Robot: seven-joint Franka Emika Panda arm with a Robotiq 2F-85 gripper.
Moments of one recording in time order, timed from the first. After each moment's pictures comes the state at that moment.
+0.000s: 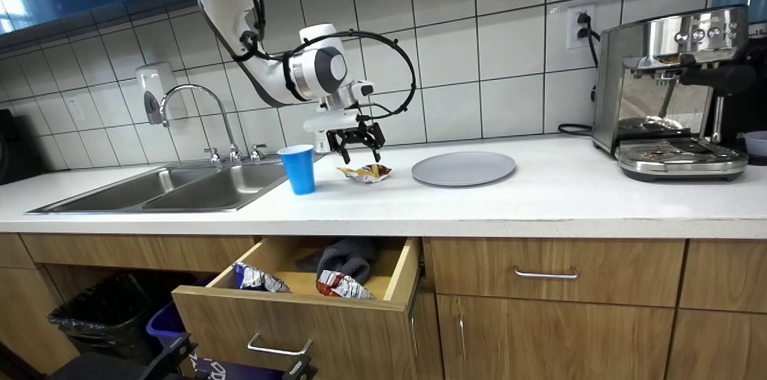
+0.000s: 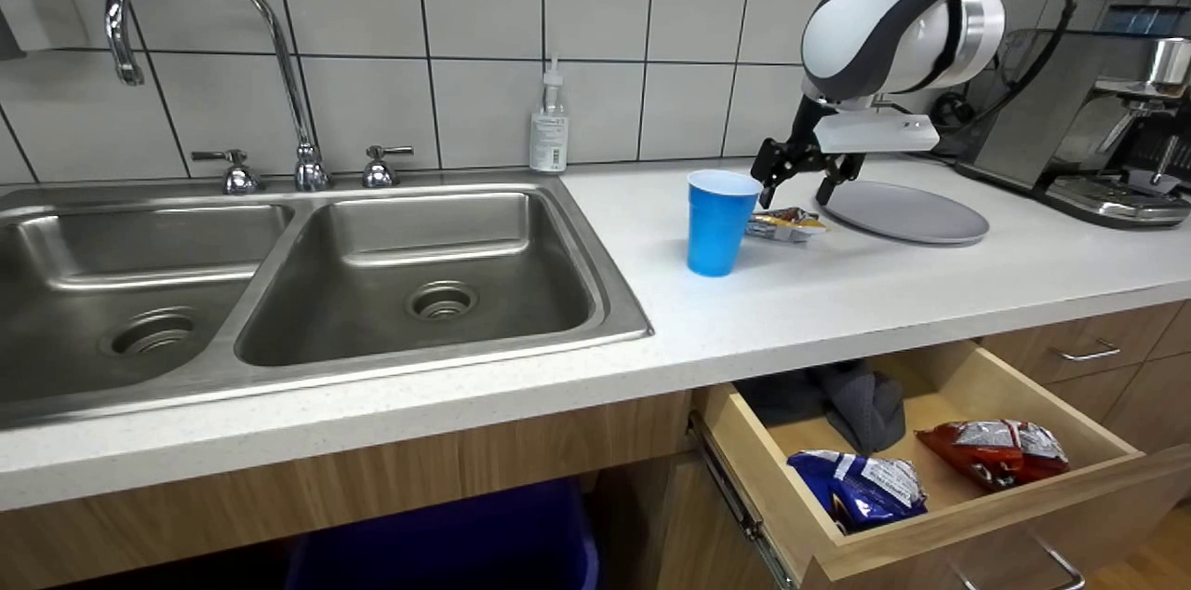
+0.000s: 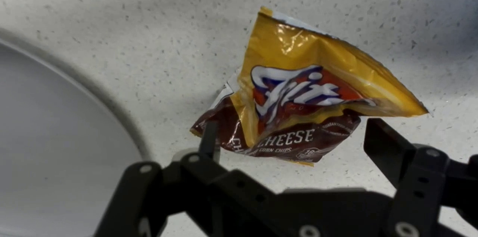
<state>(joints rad) 0.04 0.62 -0.04 -1.73 -0.07 2.63 0.06</state>
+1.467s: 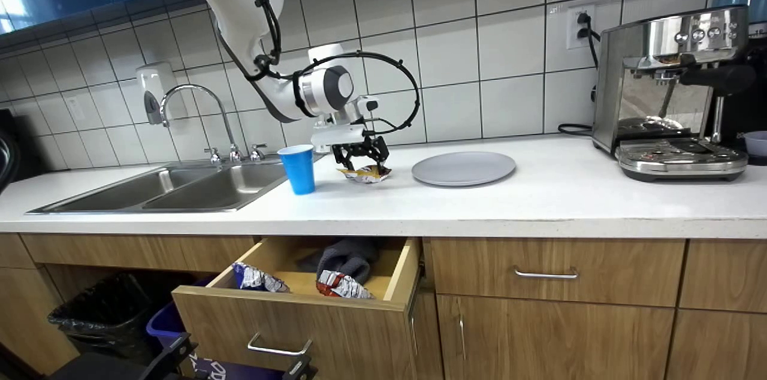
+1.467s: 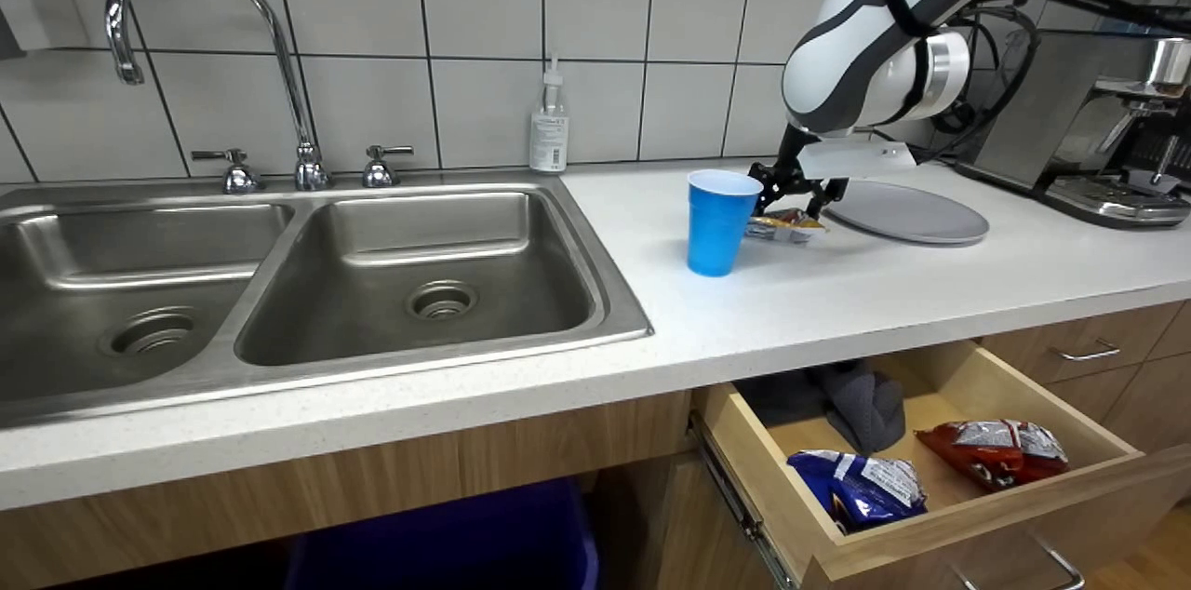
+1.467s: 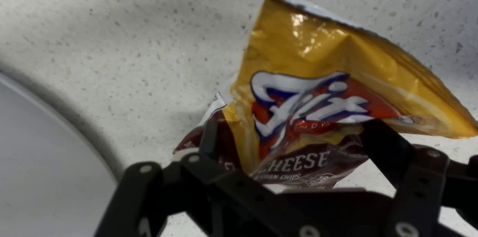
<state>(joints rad) 0.04 0.74 -0.04 -1.63 -0.07 2.63 0.06</state>
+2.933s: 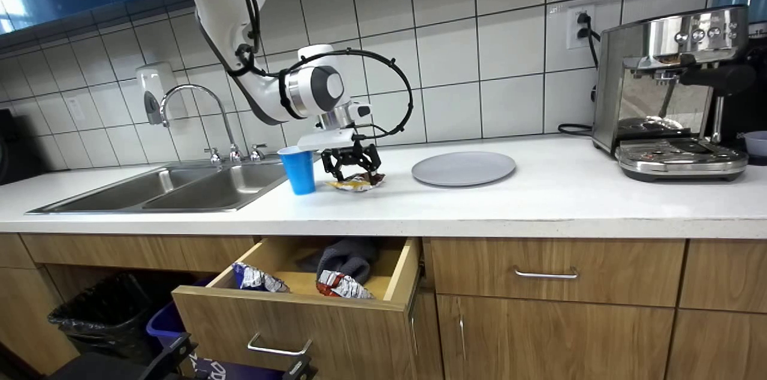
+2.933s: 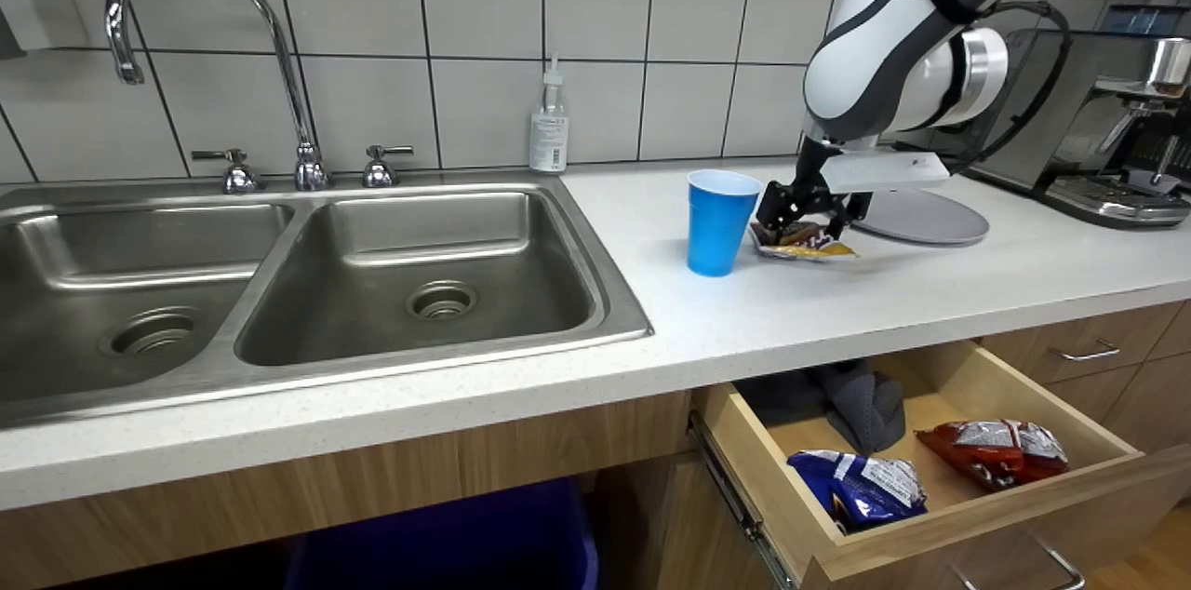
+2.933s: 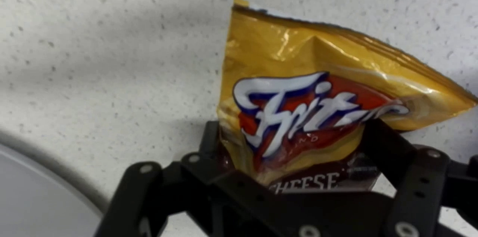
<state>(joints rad) 0.05 0.62 -0.05 -1.83 -0.08 2.62 0.06</state>
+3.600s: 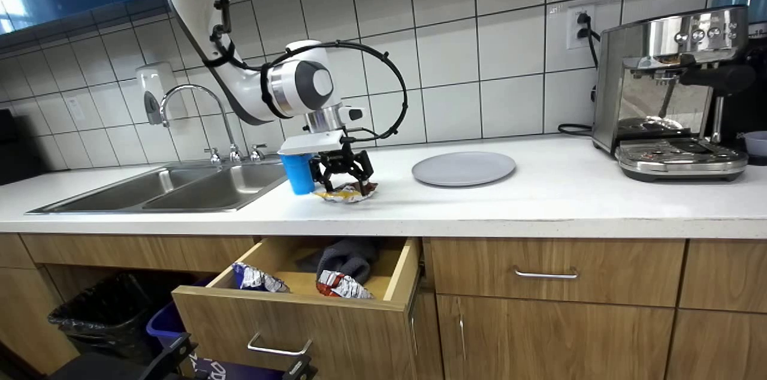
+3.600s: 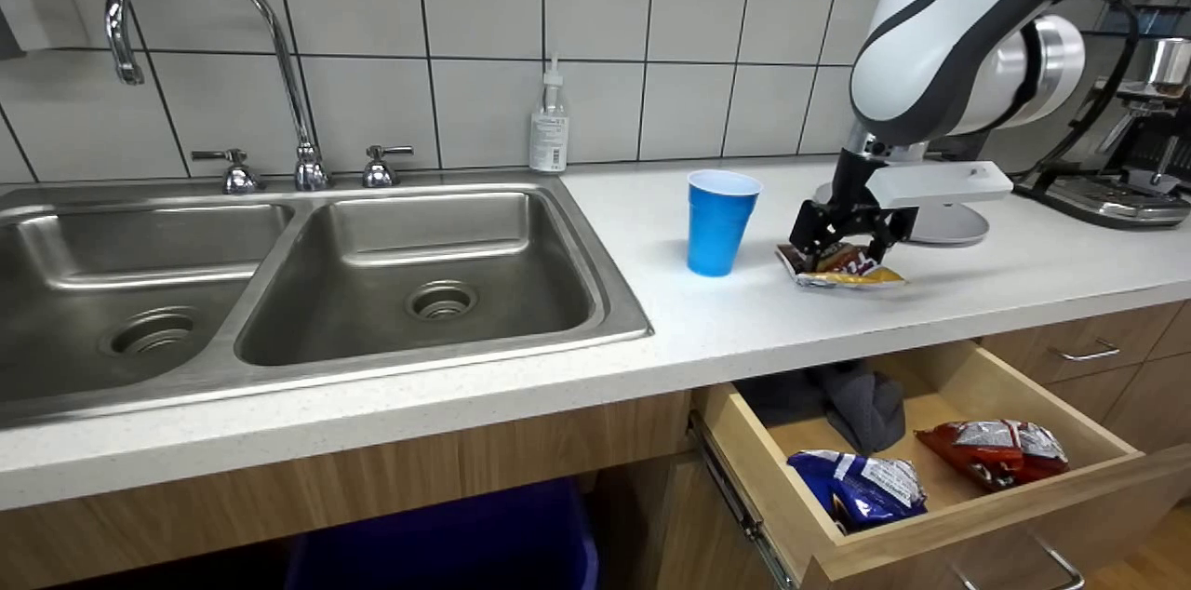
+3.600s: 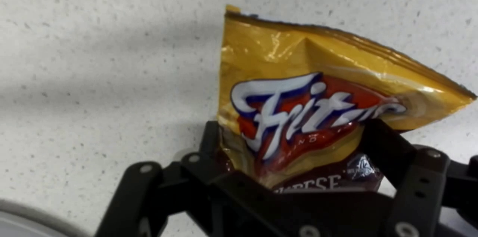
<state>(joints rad) 0.06 0.47 -0.05 -2.06 -0.09 2.63 0.05</state>
